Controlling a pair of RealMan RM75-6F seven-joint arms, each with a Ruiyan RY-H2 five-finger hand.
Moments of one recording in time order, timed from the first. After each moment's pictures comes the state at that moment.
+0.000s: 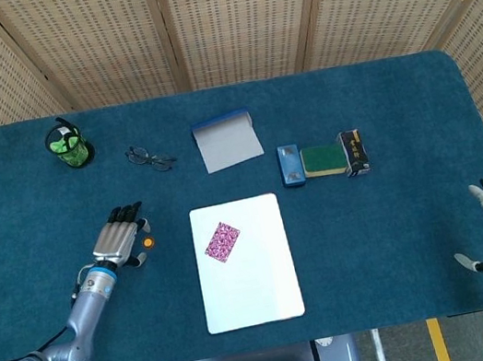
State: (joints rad) left arm -0.76 -1.55 -0.05 -1.31 0.90 0.86 0.35; right arm 0.05 -1.12 0.08 -1.63 -1.44 1.45 0.17
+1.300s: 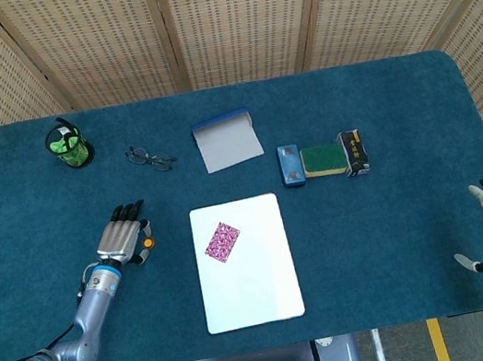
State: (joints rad) left arm -0.74 -1.61 -0.09 -1.22 0.92 0.84 0.36; right arm 0.05 -1.11 0.08 -1.63 -1.44 1.44 0.19
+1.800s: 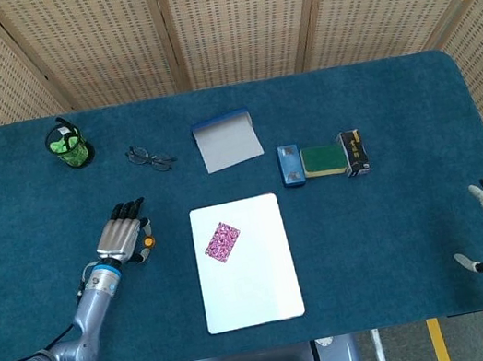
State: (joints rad) left arm -0.73 -1.60 -0.11 -1.25 0.95 0.85 0.35; right arm 0.05 -1.11 0.08 -1.63 -1.45 1.44 0.19
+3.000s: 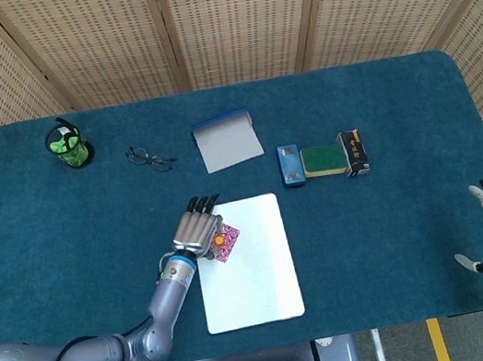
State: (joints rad) left arm -1.01 -1.80 -0.20 -1.39 0.58 0.93 0.77; right arm 0.05 -1.11 0.08 -1.63 -1.45 1.44 0.20
